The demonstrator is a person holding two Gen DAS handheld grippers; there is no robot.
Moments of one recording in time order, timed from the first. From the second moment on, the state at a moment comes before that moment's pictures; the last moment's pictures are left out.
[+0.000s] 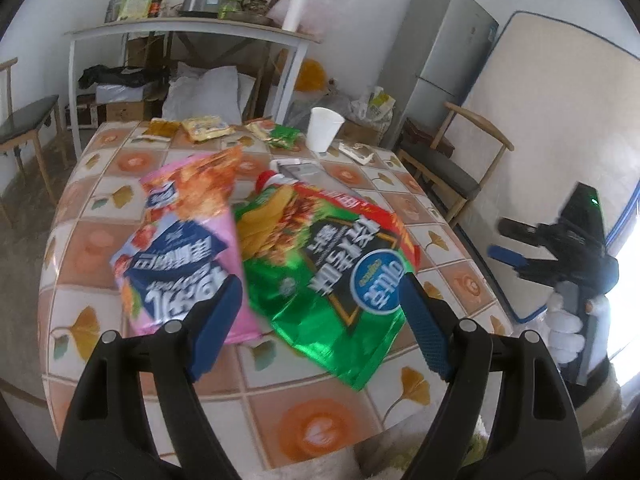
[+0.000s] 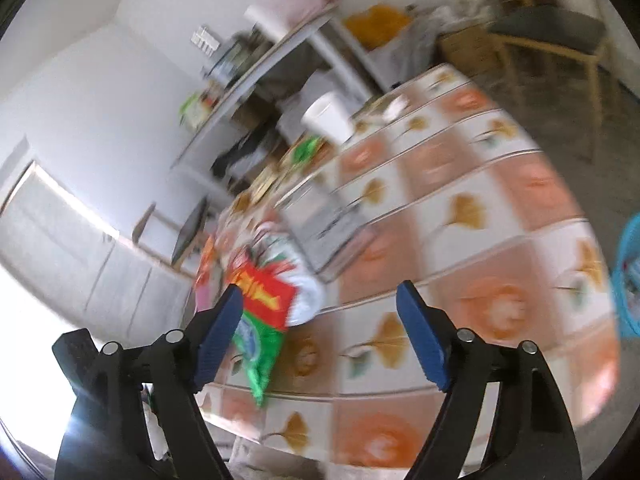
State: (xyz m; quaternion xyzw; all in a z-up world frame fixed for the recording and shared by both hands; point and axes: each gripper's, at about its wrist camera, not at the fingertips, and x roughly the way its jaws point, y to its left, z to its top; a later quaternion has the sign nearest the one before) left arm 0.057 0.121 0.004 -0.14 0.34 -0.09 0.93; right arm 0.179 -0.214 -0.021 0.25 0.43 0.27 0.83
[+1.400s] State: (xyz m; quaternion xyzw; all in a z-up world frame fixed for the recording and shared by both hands) left arm 0.078 0.253 -0.047 -0.23 0.35 0.07 0.90; right arm 0.150 -0.048 -0.058 0.08 0.54 0.35 0.76
